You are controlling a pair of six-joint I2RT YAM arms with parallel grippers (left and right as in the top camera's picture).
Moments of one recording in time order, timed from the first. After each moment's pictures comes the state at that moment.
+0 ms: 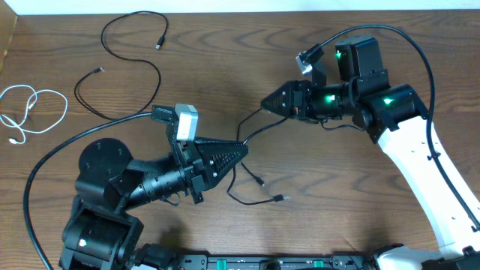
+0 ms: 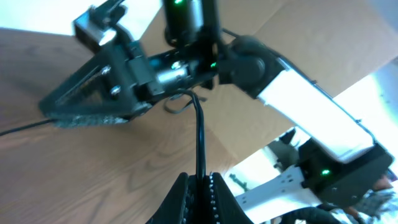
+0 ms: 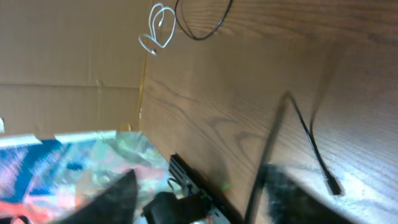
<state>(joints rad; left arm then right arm) -0.30 0.76 1.02 -0.42 0.90 -0.62 0.36 1.49 1.39 -0.74 -0.81 0.59</state>
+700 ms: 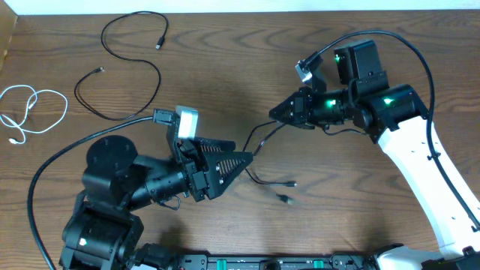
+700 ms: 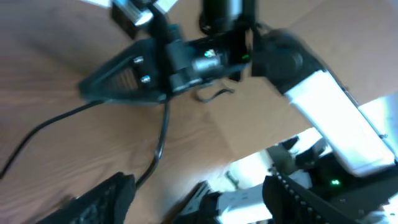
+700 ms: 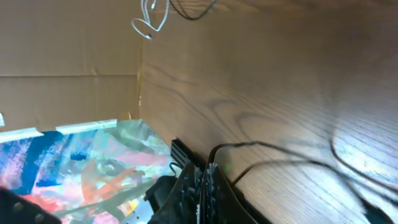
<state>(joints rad) -0.30 0.77 1.02 -0.55 0.85 -0.67 0.36 1.49 1.39 -0.84 -0.83 0.57</state>
